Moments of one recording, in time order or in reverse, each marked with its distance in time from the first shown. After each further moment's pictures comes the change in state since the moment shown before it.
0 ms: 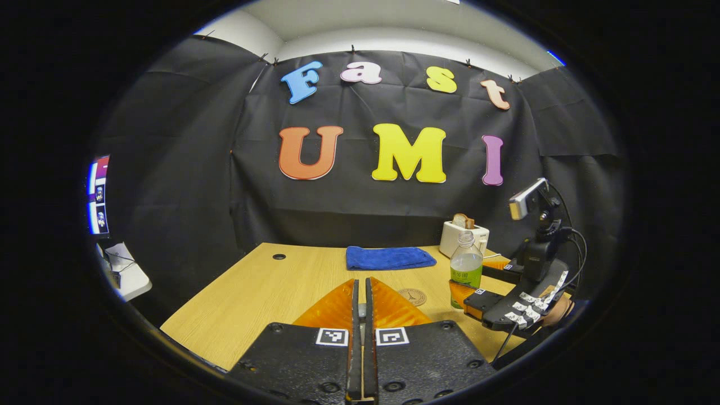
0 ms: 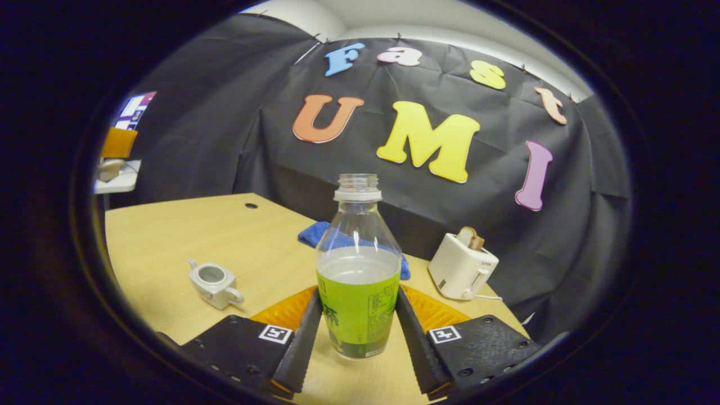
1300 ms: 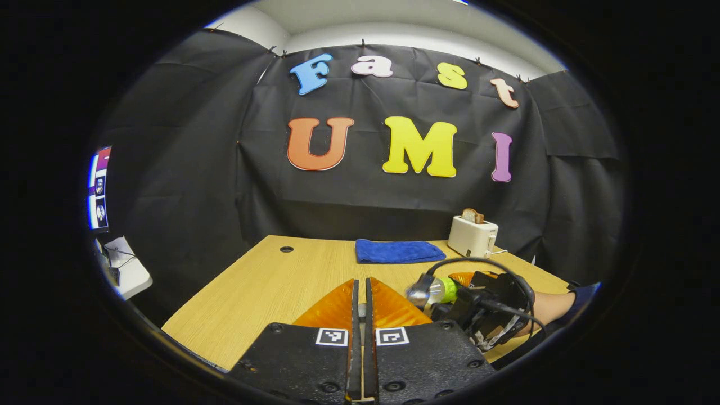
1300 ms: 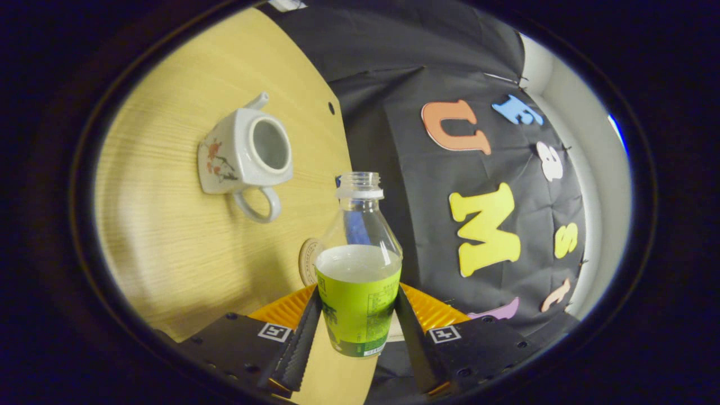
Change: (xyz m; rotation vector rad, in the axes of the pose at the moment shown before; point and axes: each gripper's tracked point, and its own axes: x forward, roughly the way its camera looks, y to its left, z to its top) left arm 0.008 0.033 -0.016 -0.026 0.041 0.012; right arm 0.040 0.067 -0.019 -1.032 0.052 -0.178
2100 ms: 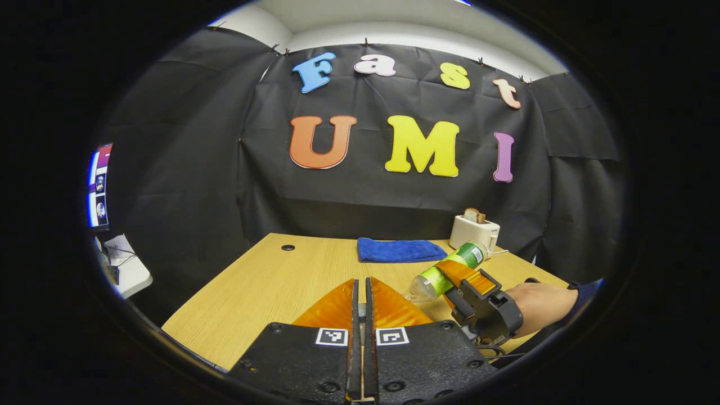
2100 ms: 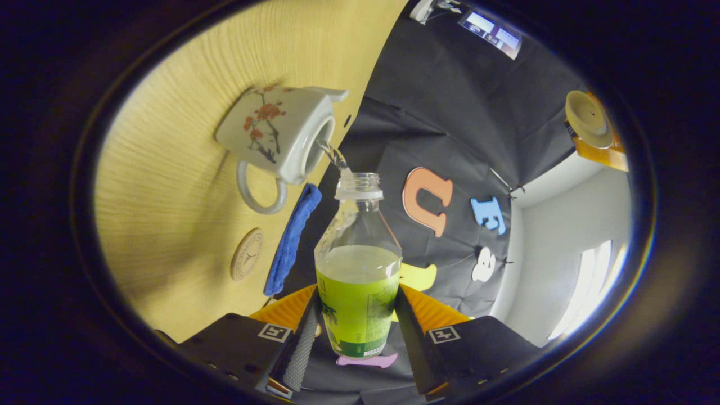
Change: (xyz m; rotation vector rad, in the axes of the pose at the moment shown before) left arm 0.000 0.006 -0.002 -0.006 0.005 0.004; right arm -0.017 -0.038 0.038 -0.497 -0.158 -0.359
